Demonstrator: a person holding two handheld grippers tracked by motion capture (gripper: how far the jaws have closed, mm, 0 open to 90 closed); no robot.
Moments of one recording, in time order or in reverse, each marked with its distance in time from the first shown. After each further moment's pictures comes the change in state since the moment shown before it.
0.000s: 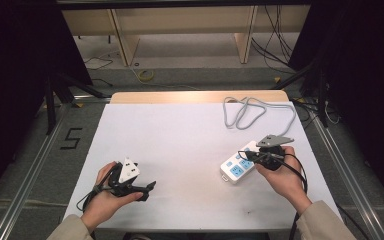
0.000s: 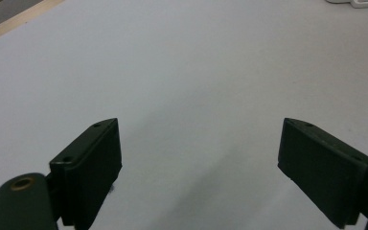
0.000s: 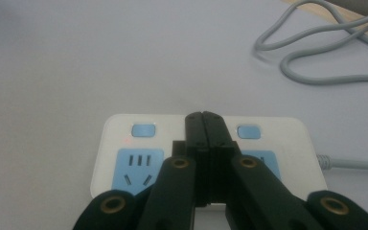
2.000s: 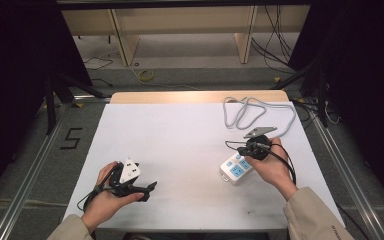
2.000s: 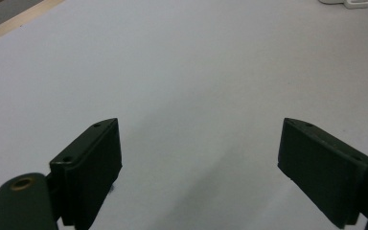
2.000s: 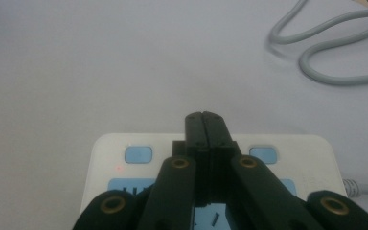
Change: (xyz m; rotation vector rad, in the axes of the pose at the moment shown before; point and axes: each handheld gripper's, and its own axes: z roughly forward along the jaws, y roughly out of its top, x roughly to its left) left arm -0.001 0.001 0.001 -0.003 -0.011 0.011; right arm -0.001 0.024 0.032 0.109 0.014 0.015
